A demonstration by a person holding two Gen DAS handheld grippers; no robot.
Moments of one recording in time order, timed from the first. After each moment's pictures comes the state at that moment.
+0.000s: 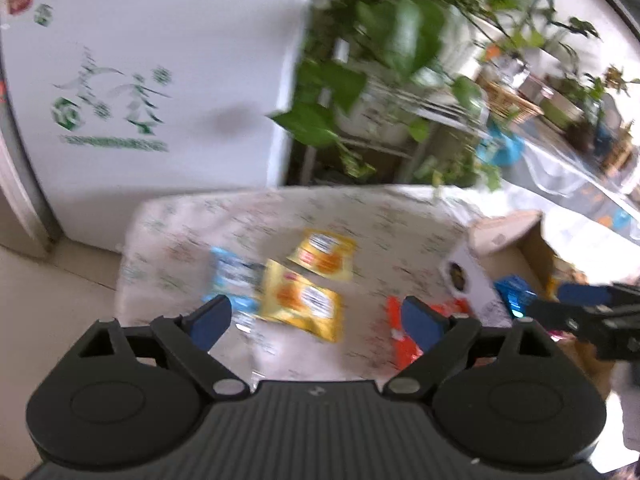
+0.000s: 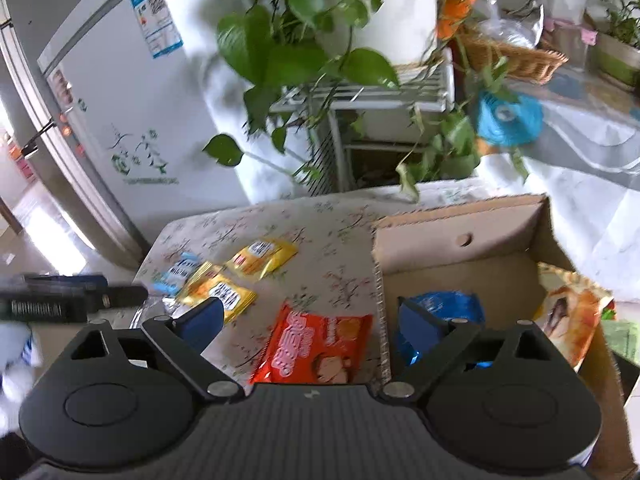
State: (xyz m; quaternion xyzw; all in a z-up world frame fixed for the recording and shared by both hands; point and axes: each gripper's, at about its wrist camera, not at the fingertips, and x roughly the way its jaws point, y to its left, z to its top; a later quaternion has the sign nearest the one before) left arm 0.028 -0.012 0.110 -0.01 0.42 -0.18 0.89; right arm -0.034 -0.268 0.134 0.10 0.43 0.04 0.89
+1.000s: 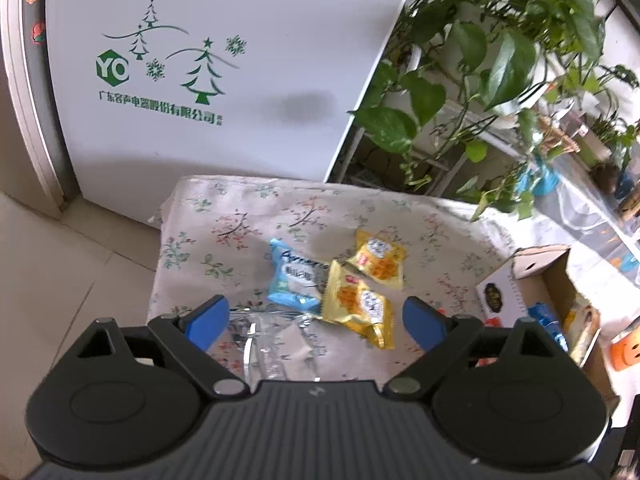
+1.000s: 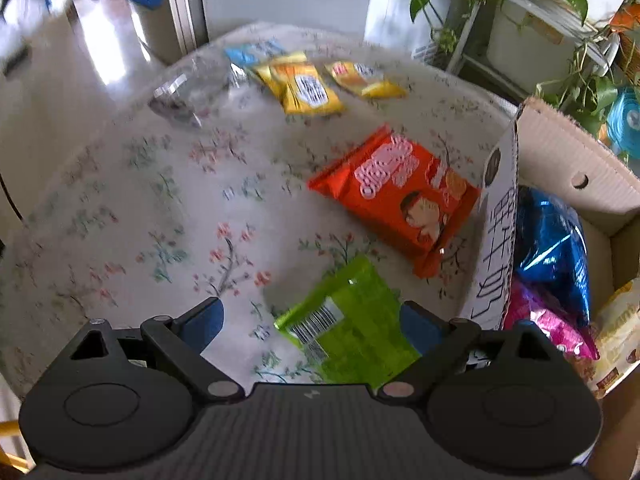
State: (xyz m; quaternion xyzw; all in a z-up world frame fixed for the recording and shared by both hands) left arm 0.057 0.040 0.092 -0.08 0.45 -0.15 0.88; right arm -0.076 -0.199 0.040 -0.14 0.56 0.15 0.81
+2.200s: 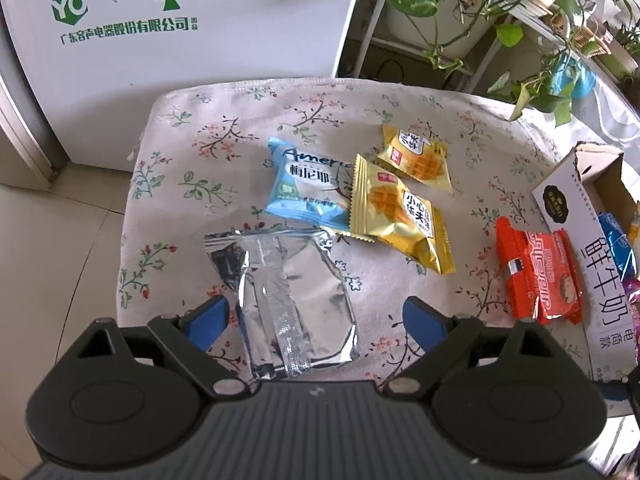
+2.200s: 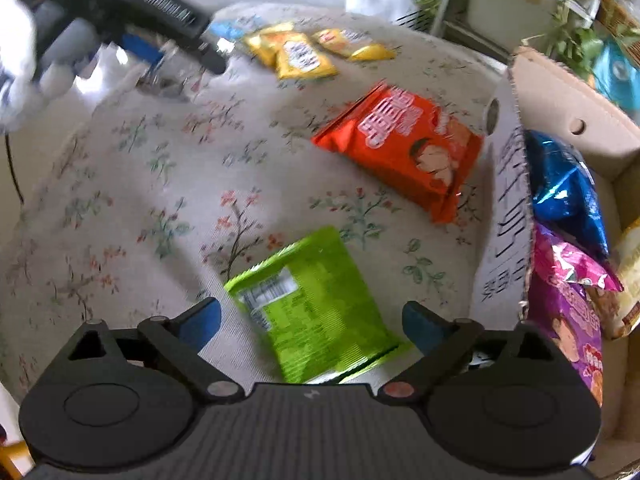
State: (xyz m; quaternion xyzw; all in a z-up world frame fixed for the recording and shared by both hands) left arm 0.072 0.012 0.015 0.00 0.53 -0.16 0.83; right arm -0.098 -0.191 0.030 -0.11 0.58 0.12 0.80
